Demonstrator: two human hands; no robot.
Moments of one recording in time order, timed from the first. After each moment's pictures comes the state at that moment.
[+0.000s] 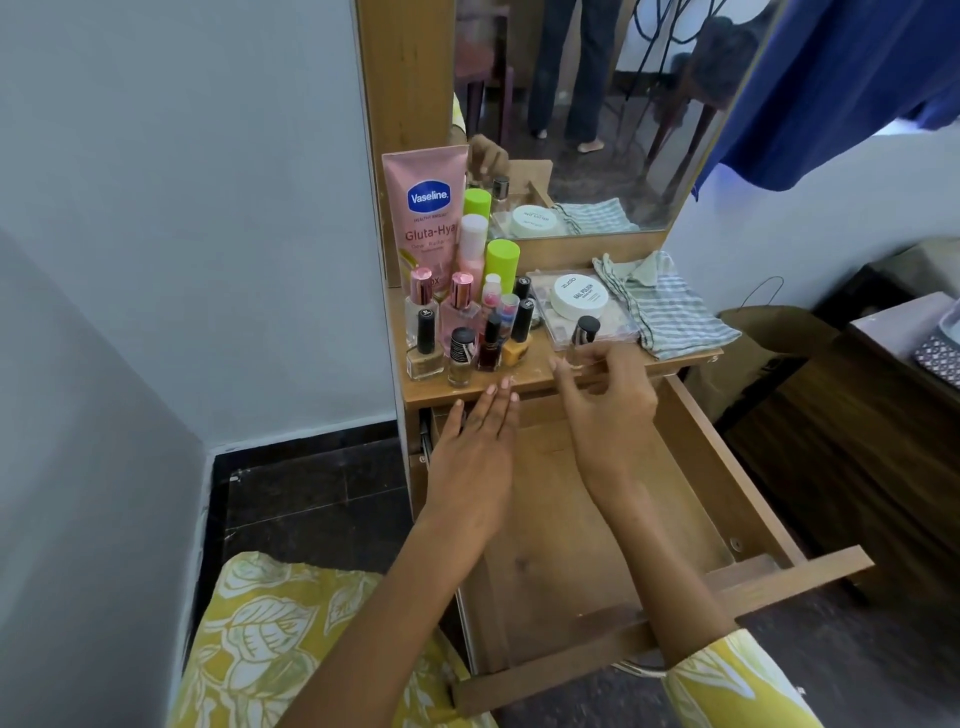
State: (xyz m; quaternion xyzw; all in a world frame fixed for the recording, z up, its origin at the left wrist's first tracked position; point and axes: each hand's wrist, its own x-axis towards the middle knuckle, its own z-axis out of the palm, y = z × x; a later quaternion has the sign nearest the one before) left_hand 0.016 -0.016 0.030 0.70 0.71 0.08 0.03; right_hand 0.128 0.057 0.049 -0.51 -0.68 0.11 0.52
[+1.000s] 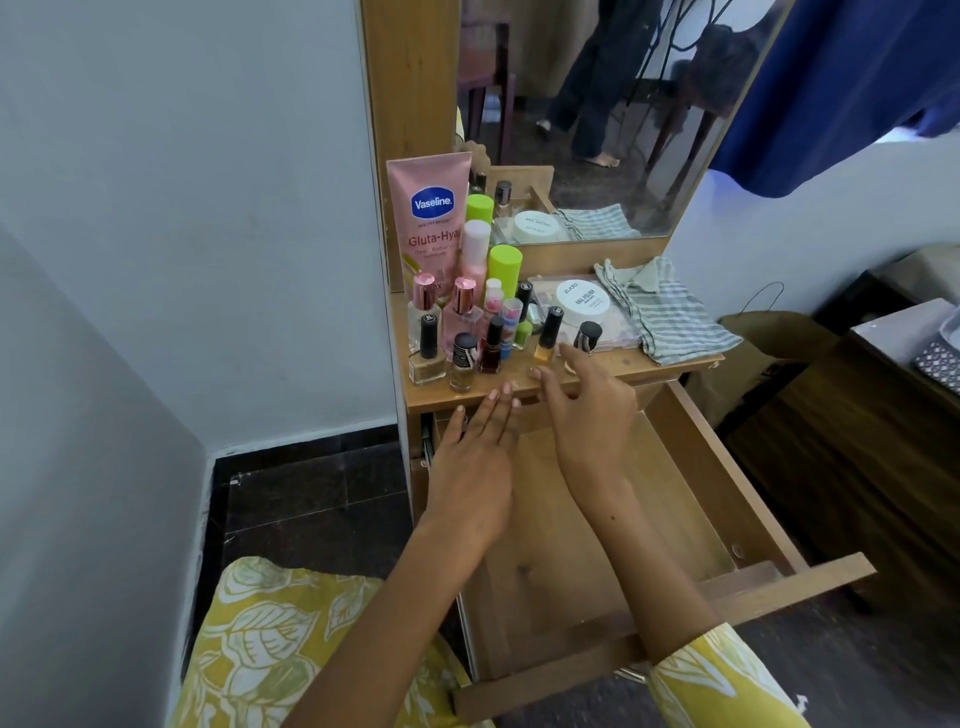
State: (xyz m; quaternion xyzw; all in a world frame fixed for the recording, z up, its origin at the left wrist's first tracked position) left_hand 0.013 -0.015 0.028 0.70 0.71 0.07 0.04; right_hand 0.112 0.055 0.052 -0.55 -0.71 0.07 0.44
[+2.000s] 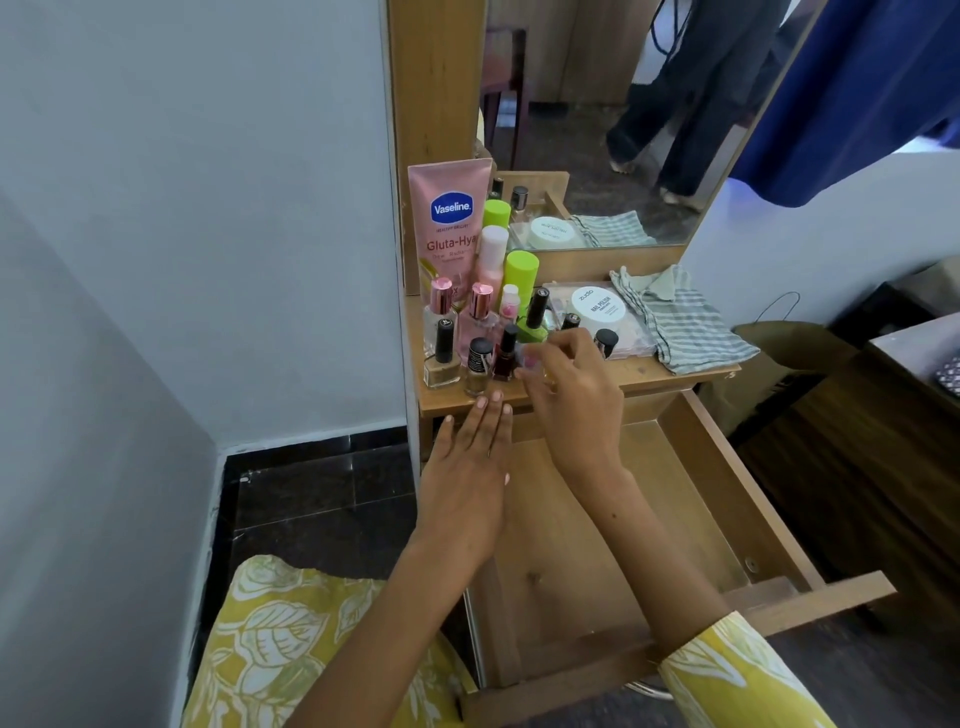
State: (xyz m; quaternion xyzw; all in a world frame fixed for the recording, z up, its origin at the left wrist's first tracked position) left_hand 0.001 -0.026 0.023 0.67 0.74 0.04 0.03; right_hand 0.094 0.057 0.064 -0.45 -0.80 0.00 0.40
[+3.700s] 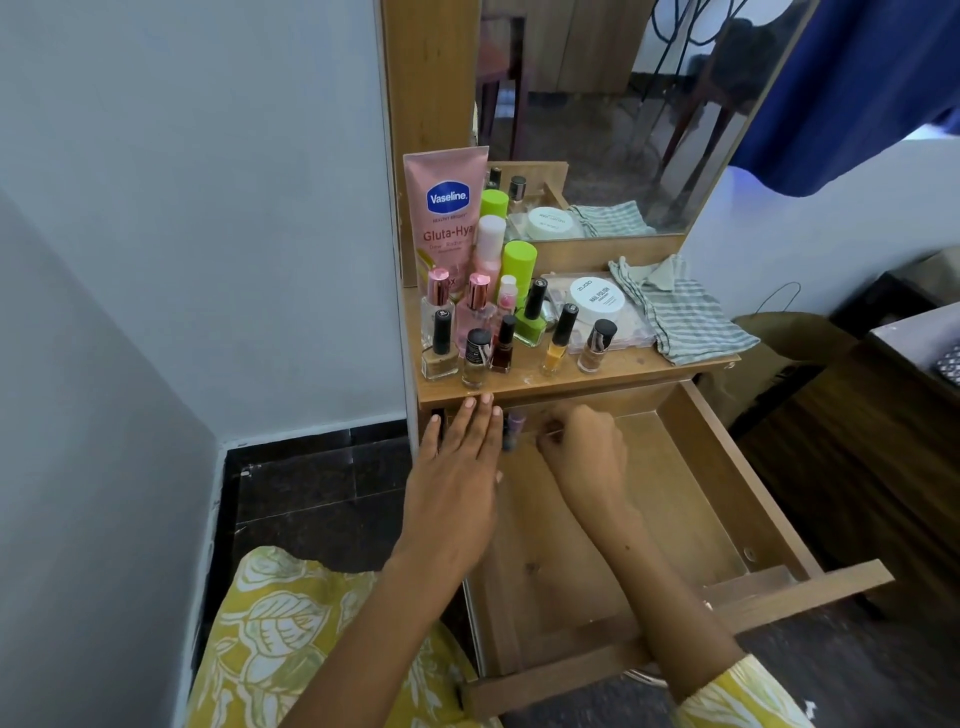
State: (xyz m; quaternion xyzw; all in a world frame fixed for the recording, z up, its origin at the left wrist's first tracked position) left_hand -0.004 -0.042 0.023 0.68 0.73 0.09 0.00; right_hand 0.119 0.046 0.026 -0.61 -0.77 0.14 0.16
